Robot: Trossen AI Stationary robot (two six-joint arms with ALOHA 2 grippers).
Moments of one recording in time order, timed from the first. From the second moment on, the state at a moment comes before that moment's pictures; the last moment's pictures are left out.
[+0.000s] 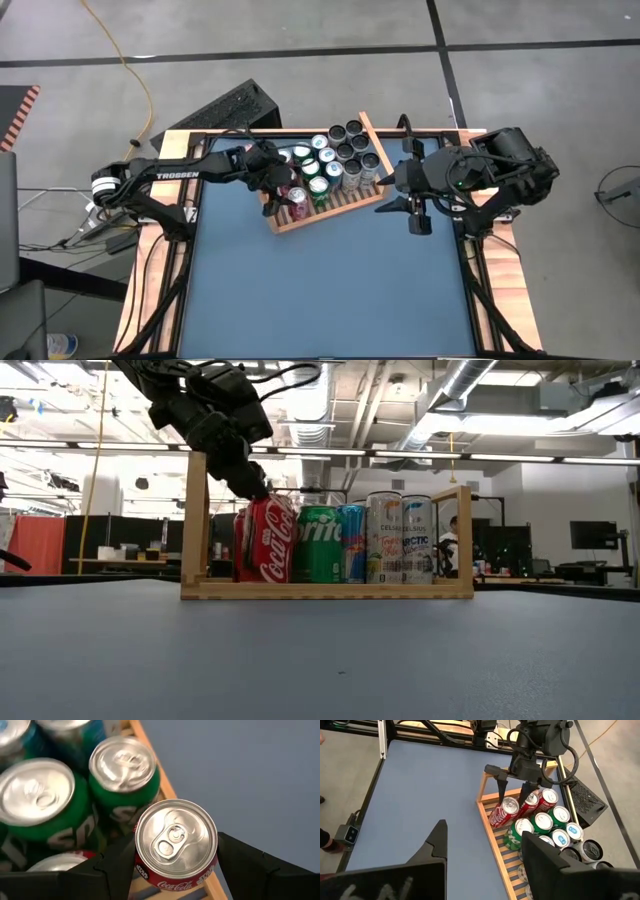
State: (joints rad) left arm 0.39 1.40 0.89 -0.33 0.34 0.32; right arm 0.28 1.60 2.34 -1.47 0.31 0.08
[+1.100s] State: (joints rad) left arm 0.39 1.40 0.89 -0.34 0.39 0.32; right arm 0.28 1.60 2.33 -1.48 0.31 0.07
